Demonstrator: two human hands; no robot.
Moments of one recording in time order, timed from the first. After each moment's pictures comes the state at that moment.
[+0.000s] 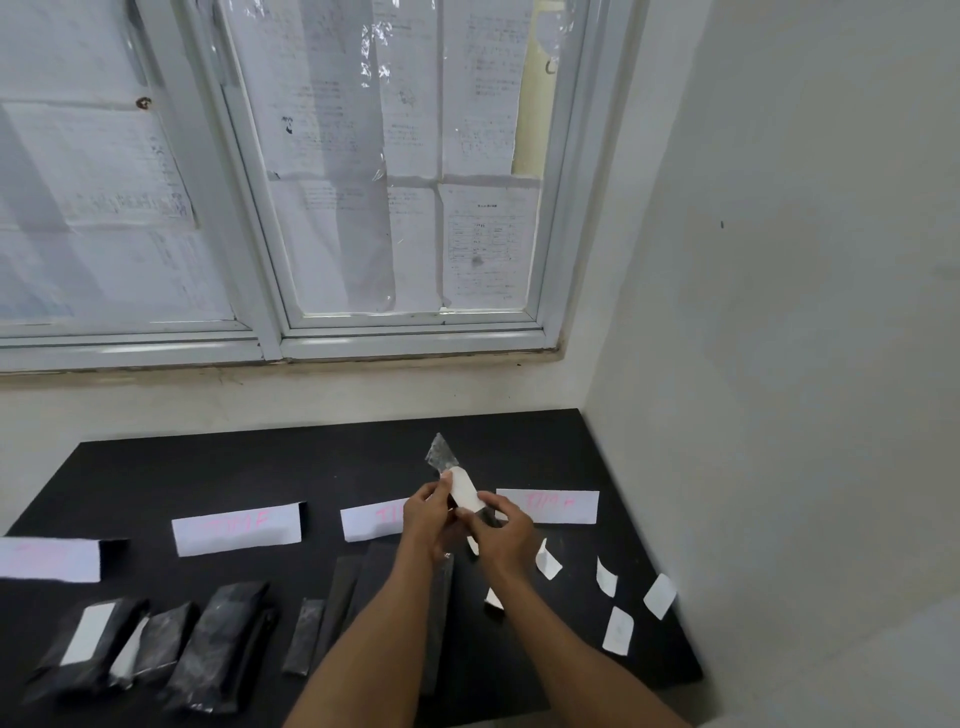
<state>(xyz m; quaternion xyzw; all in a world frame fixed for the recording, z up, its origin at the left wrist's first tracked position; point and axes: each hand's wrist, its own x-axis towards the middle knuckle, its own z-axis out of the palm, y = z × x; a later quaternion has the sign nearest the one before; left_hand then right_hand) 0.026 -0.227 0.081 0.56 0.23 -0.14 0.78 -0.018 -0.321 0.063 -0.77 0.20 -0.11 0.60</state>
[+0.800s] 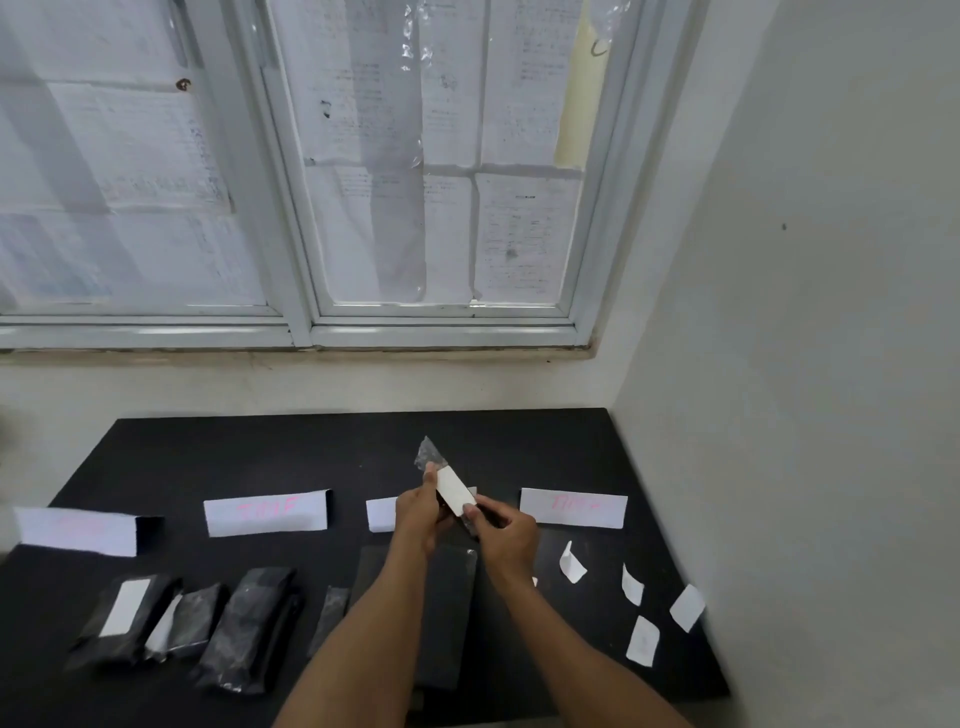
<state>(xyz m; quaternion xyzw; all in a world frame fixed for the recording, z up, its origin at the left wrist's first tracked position) 0.050 -0.182 0.072 0.55 0.31 -0.12 0.77 -0.004 -0.292 0.056 -0.76 0.15 -0.09 0.63</state>
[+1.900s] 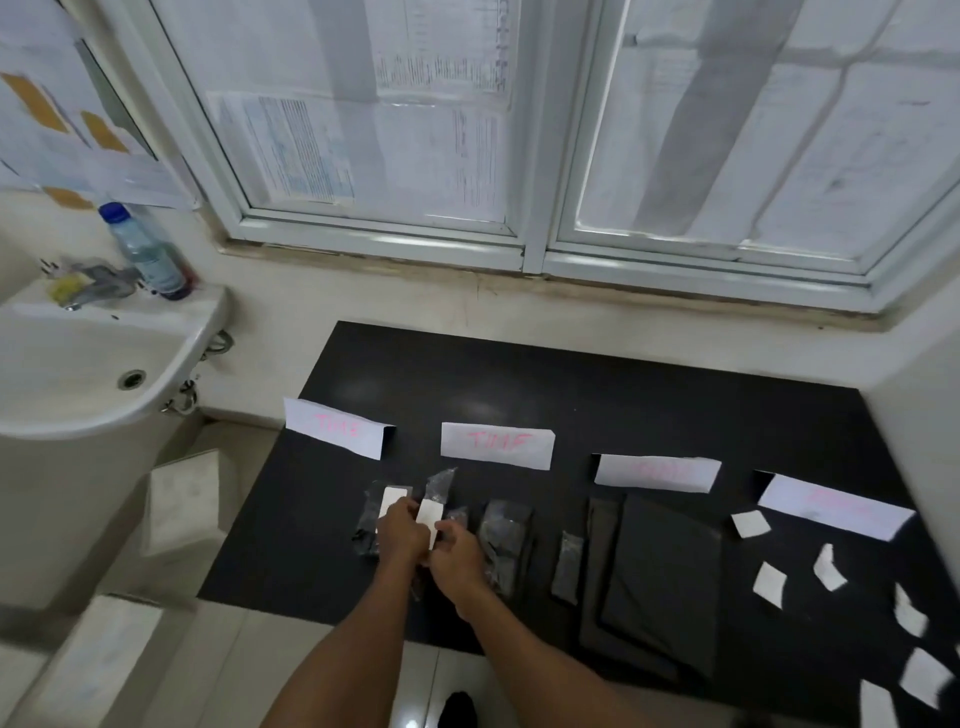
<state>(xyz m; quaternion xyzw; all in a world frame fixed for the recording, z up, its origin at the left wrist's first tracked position) -0.019 0.209 -0.024 0.83 0.35 -0.11 0.41 -0.044 0.117 -0.009 -0.75 0.13 0.30 0.57</state>
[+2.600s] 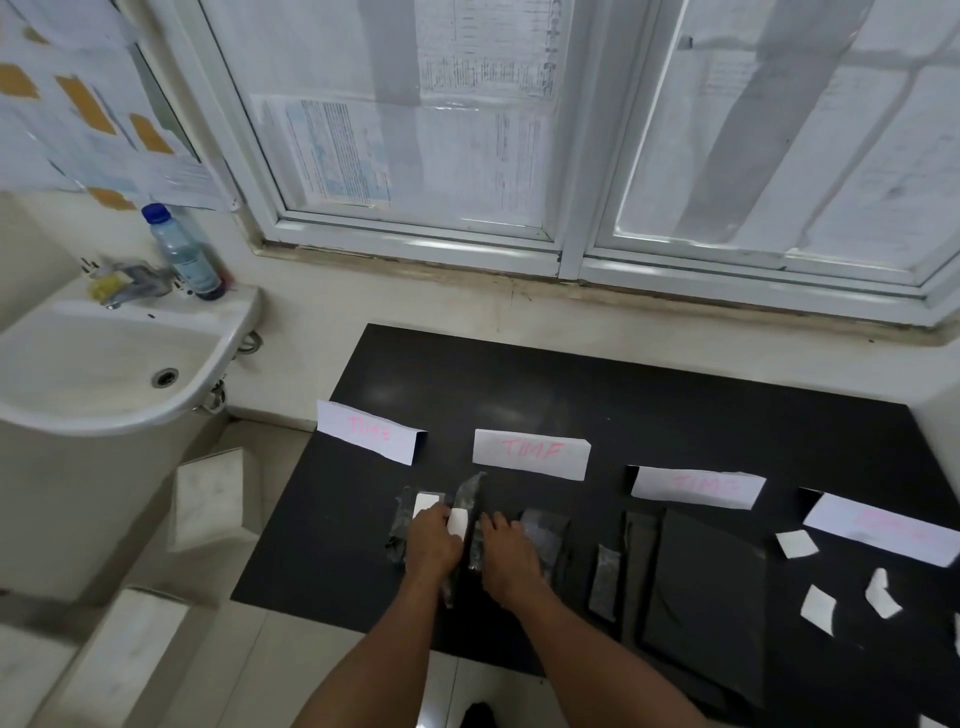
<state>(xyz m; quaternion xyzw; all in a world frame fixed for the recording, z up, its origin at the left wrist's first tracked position) -0.022 0.227 -0.026 0.89 0.26 -0.13 0.36 -0.009 0.105 -0.034 -0.94 -0.17 0.26 0.09</state>
